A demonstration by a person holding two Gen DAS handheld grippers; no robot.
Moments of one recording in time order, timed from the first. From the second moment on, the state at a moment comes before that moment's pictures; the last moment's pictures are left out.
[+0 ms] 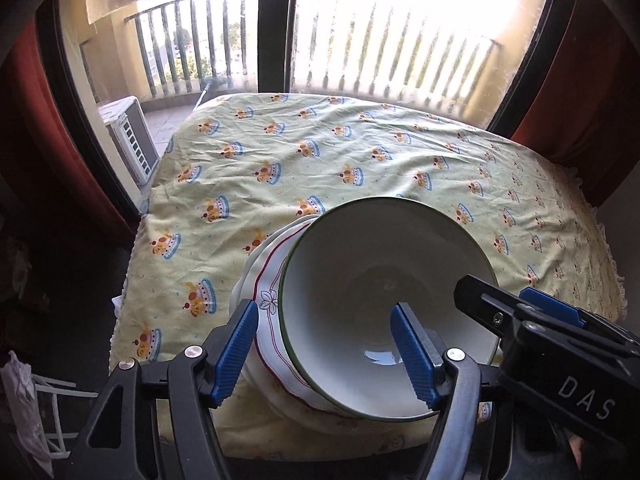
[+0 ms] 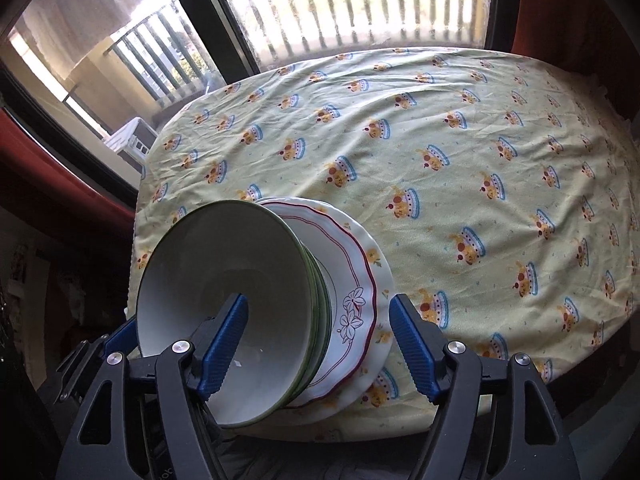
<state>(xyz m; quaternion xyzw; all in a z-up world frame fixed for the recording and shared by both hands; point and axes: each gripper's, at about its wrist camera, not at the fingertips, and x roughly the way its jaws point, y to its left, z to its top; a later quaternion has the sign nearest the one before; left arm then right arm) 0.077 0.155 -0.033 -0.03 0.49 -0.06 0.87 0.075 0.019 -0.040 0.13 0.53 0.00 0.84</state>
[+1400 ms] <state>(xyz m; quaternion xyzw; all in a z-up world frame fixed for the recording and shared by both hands) -0.072 0.076 -0.038 -0.02 0.36 -0.04 0.93 -0.105 -0.105 -0.036 0.05 0.36 -0.02 0.93</state>
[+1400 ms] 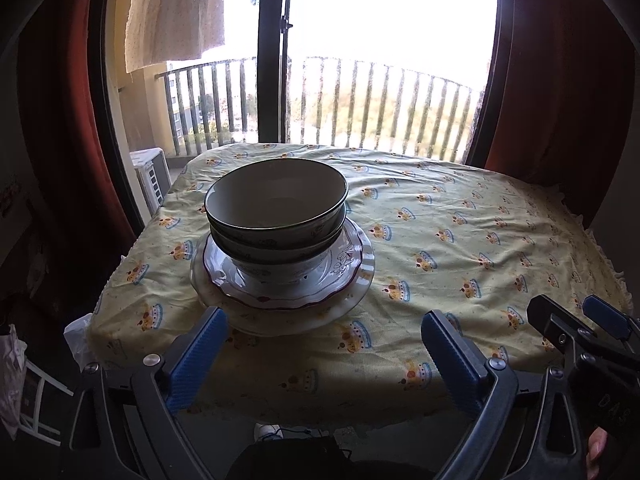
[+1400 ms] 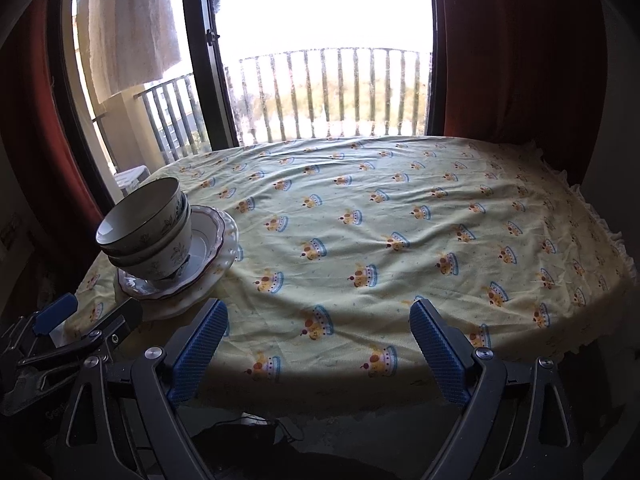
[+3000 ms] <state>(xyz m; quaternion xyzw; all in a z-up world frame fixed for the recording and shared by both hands) -0.074 0.068 -0.031 -0.01 0.35 -0.04 0.94 -0.110 -0.119 -0.033 0.06 0.35 -0.04 0.93</state>
